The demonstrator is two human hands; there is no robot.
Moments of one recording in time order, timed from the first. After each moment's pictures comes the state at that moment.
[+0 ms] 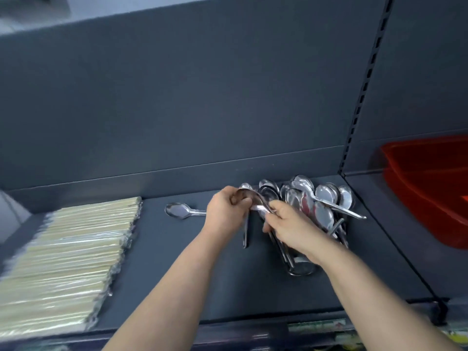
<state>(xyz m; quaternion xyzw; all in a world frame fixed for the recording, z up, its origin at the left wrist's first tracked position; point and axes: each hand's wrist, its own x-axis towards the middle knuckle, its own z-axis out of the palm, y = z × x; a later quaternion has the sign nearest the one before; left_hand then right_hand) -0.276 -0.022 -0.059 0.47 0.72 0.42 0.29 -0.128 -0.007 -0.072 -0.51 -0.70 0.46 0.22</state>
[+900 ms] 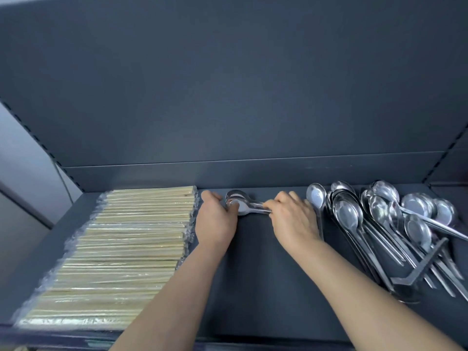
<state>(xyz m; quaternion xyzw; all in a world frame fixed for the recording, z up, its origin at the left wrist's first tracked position) -0.433 -0.049 -0.096 0.37 0.83 0.39 0.13 -0.288 -0.002 -0.097 -0.50 -0.85 0.01 0.13</state>
